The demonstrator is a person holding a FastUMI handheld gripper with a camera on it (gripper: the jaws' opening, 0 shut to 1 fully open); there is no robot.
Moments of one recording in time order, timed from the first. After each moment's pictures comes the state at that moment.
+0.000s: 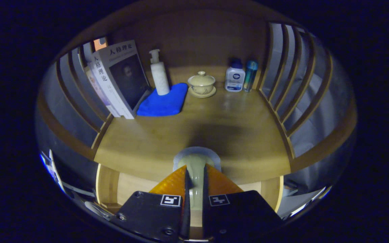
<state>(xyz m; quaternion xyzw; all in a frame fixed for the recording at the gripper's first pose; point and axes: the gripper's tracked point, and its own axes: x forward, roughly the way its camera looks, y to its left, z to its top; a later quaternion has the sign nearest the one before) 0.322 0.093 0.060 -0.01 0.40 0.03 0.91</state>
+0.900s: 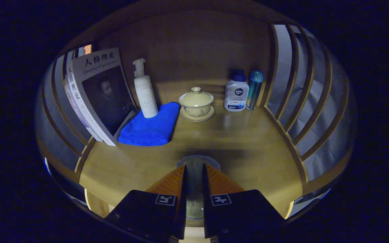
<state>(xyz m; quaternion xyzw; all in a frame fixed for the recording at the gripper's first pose) 0.406 0.096 0.041 -0.01 0.31 0.03 0.95</state>
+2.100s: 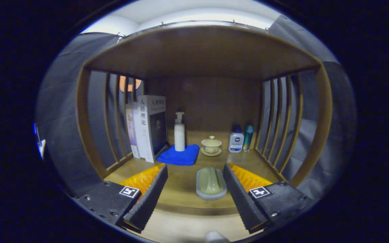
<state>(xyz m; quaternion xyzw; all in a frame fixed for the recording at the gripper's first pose) 0.246 0.128 0.122 -0.04 0.03 0.08 1.00</state>
